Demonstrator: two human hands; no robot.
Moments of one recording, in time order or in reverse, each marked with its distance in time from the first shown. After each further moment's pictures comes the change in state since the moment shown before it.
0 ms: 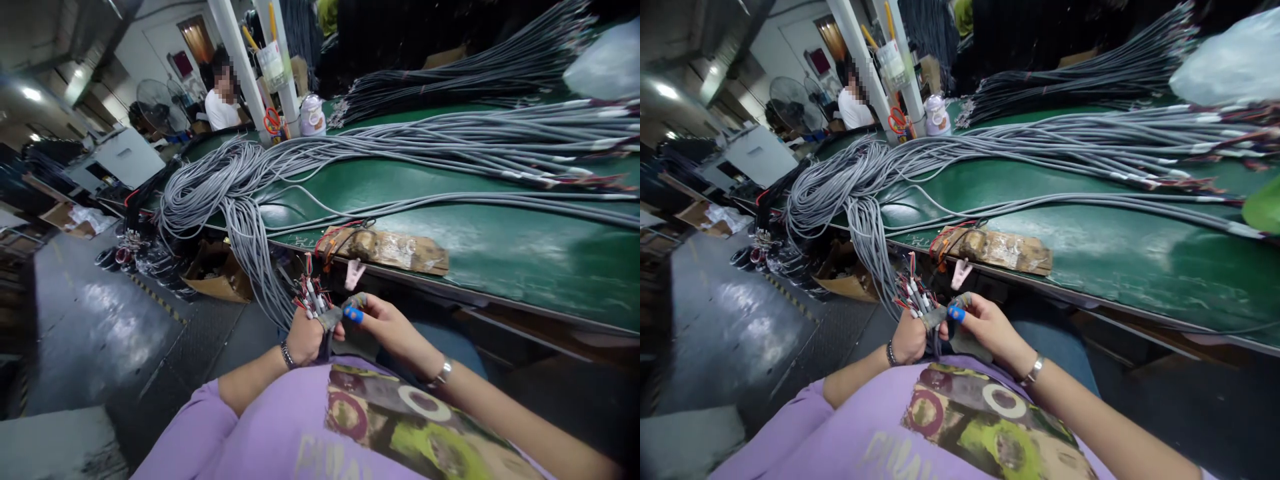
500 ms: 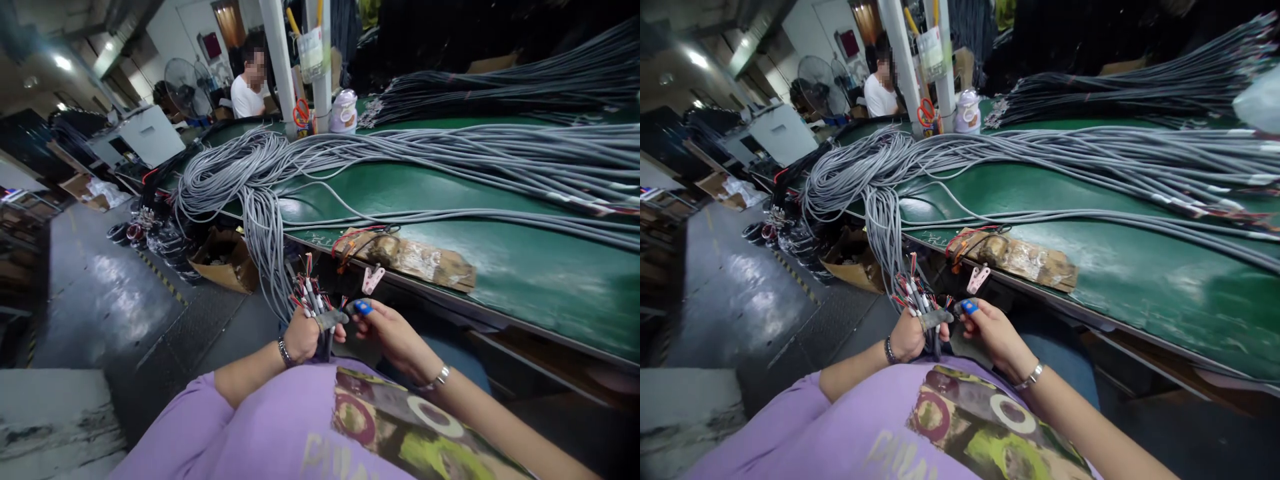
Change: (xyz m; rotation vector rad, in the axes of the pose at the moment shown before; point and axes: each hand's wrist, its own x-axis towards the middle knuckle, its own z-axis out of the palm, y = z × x) left_hand -0.008 0.003 -0.014 -0.109 0.003 0.003; right_hand 0.009 0.013 0.011 0.102 0.077 0.162
